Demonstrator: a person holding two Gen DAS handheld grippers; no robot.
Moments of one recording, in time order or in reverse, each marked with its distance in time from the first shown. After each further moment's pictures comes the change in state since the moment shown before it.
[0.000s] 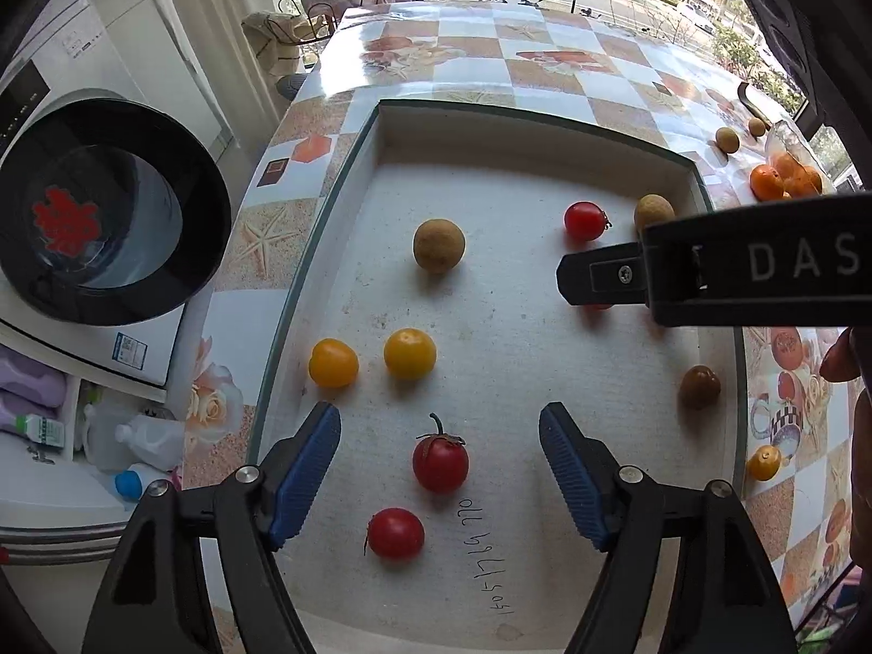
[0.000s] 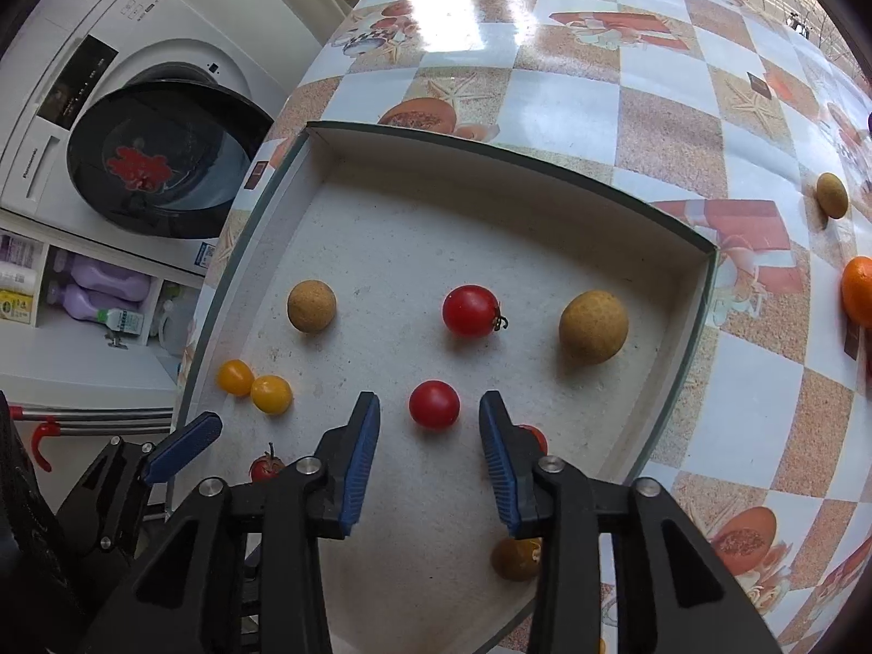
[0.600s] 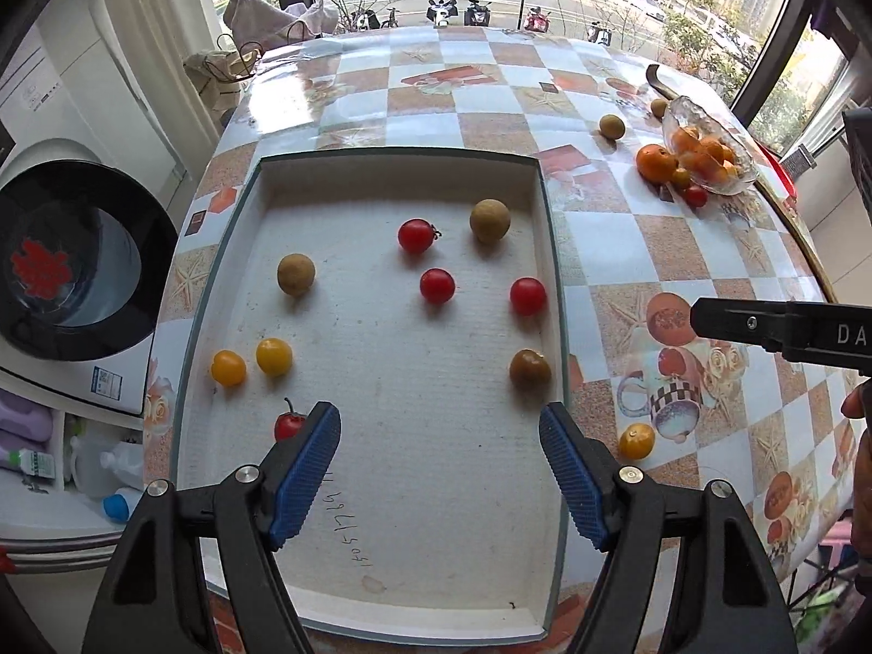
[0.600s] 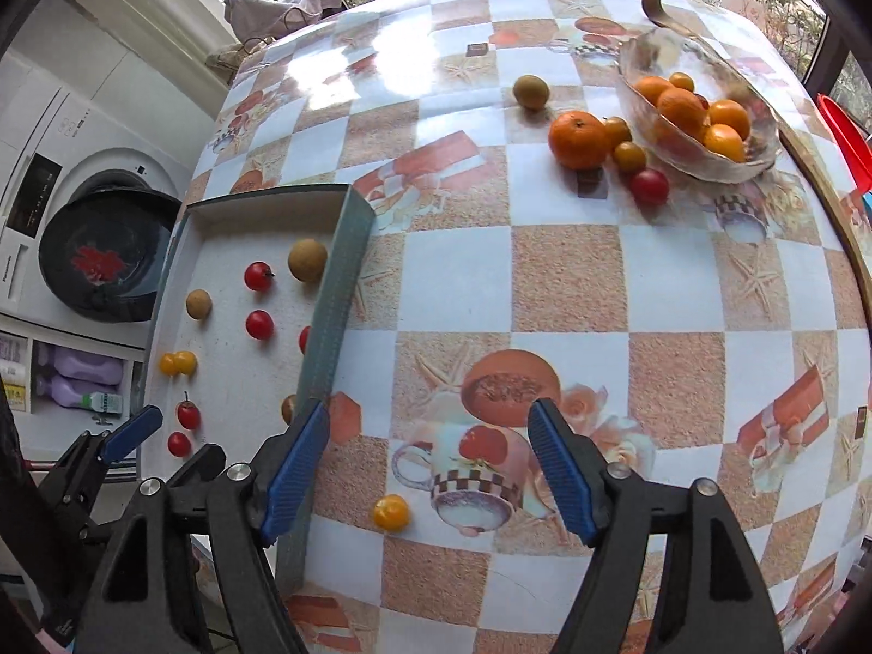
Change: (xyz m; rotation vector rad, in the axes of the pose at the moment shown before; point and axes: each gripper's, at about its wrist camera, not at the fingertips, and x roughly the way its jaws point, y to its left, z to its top) left arm -0.048 -0.075 -0.007 0.100 -0.033 -0.089; right arm -0.093 -0.125 -0.096 0.284 -0.085 -0.125
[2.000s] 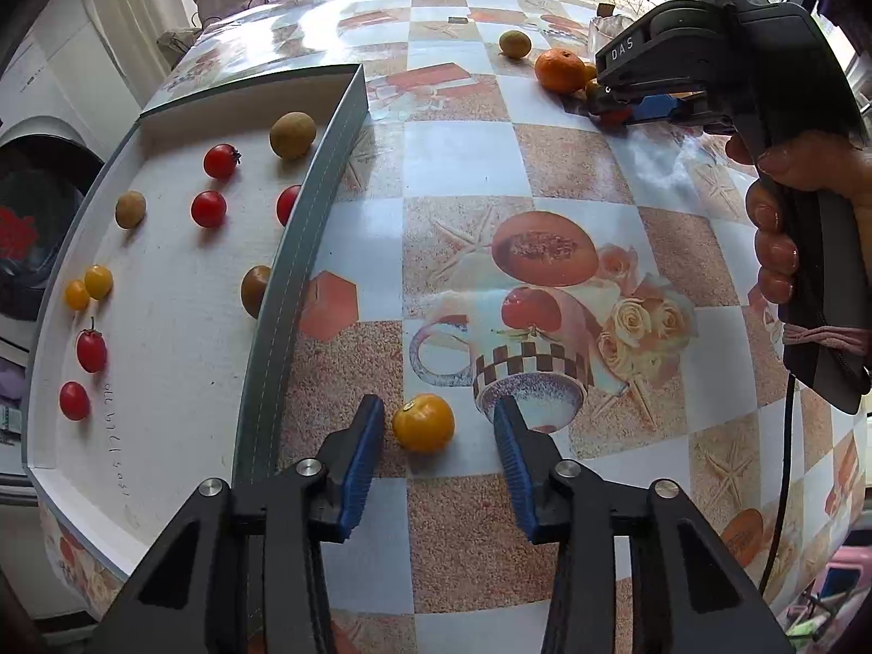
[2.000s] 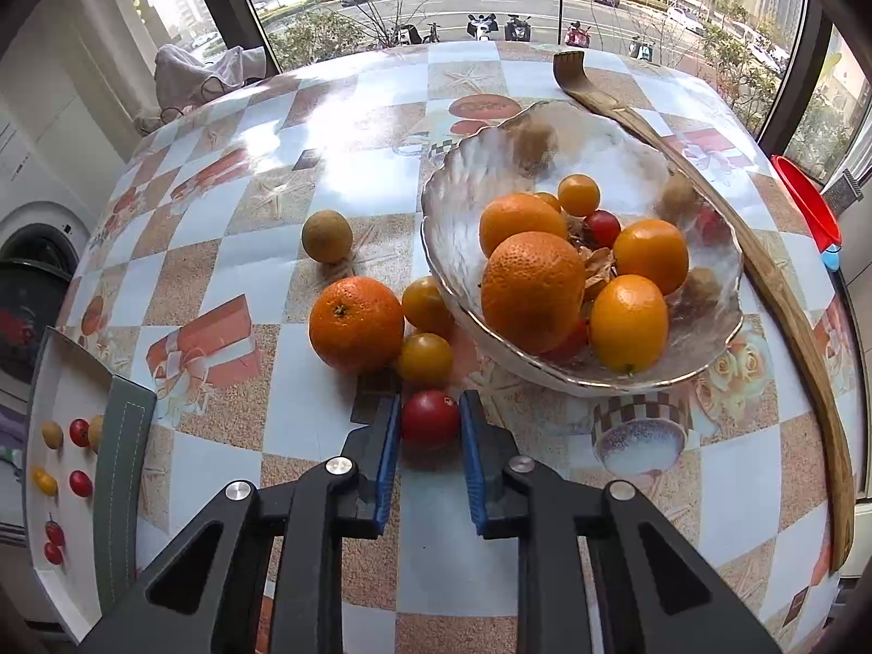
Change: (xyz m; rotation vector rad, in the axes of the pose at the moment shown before) left arm 0.051 -0.115 -0.031 -0.051 0.044 0.012; right arm 0.040 -0.067 0.102 -0.061 -0.234 -0.135
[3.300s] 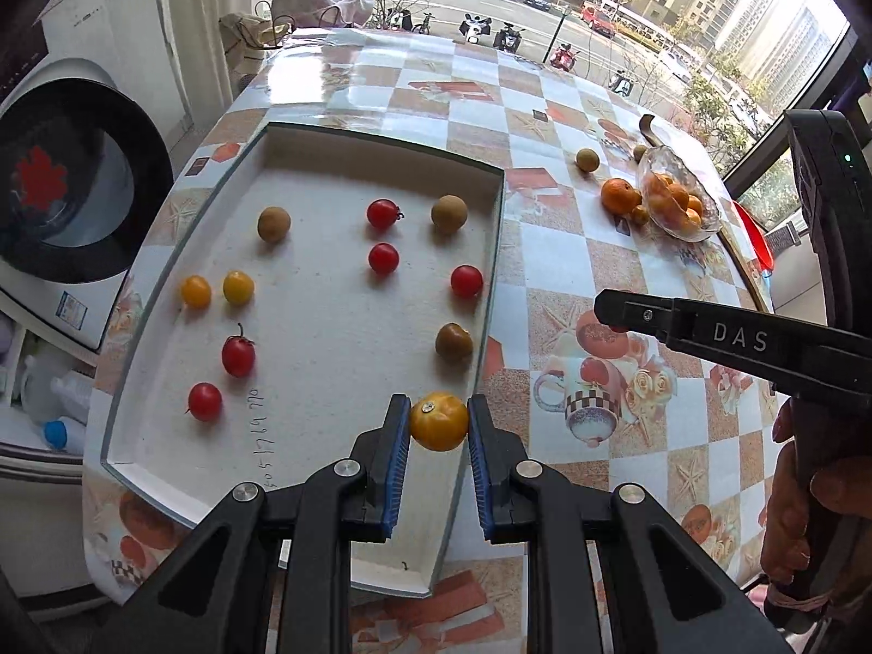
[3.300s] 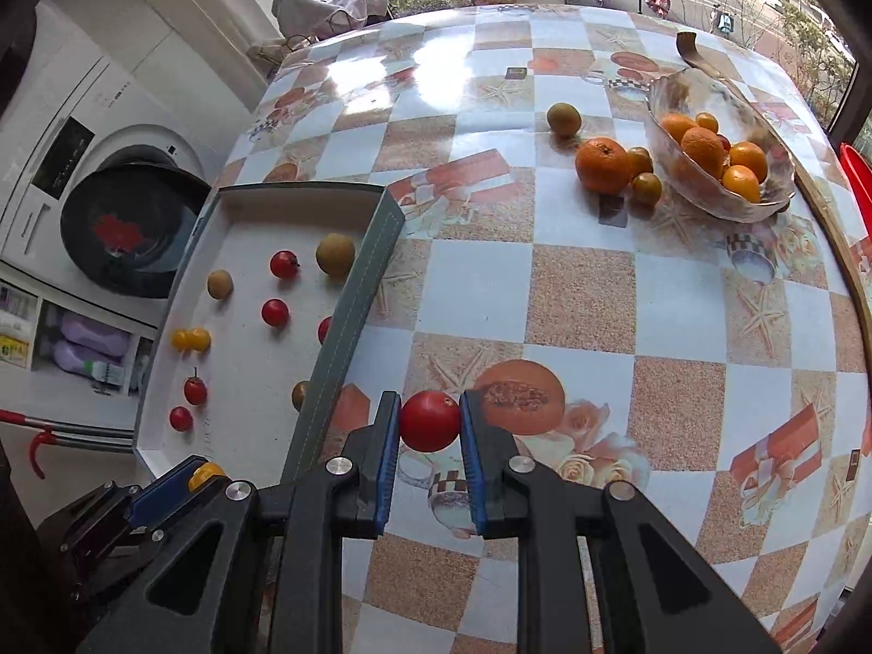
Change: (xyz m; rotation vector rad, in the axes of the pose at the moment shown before) left arm -0.073 0.112 0.006 -0.167 -0.074 -0.103; right arm -0.080 0.107 -0.078 -0.110 0.166 0.221
